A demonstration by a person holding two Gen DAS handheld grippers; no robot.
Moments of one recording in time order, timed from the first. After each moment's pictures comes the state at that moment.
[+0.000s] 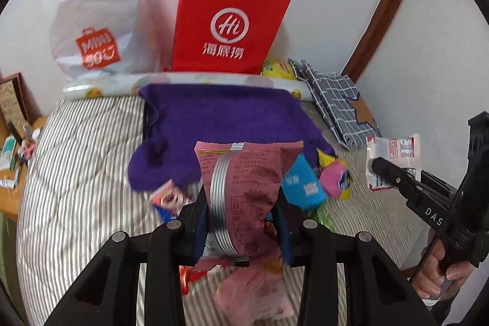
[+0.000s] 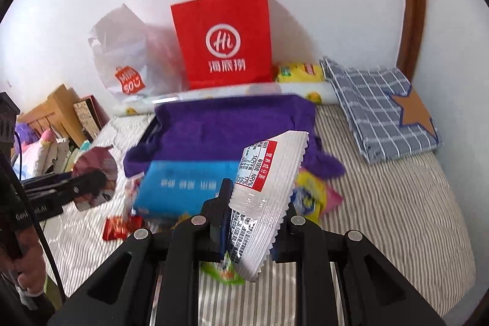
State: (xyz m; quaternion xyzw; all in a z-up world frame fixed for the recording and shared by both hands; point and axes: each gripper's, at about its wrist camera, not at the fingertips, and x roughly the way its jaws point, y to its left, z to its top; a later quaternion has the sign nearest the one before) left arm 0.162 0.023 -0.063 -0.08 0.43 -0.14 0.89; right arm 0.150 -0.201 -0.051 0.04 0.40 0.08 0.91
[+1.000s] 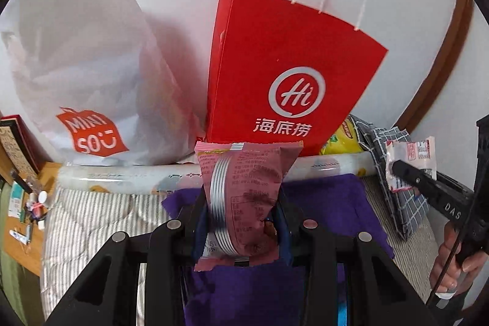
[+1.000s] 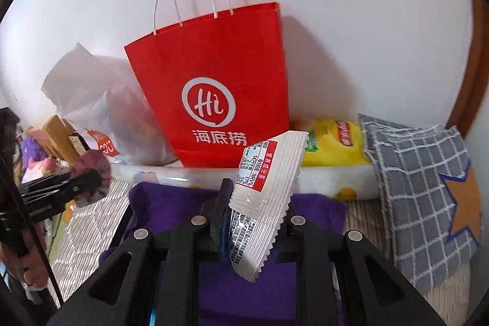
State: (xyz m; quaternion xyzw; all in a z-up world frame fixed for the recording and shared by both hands) left arm 0.366 0.056 -0.060 -0.07 0.41 -0.07 0.90; right arm 0.378 -0.193 -0.060 0.04 0.40 0.14 0.91
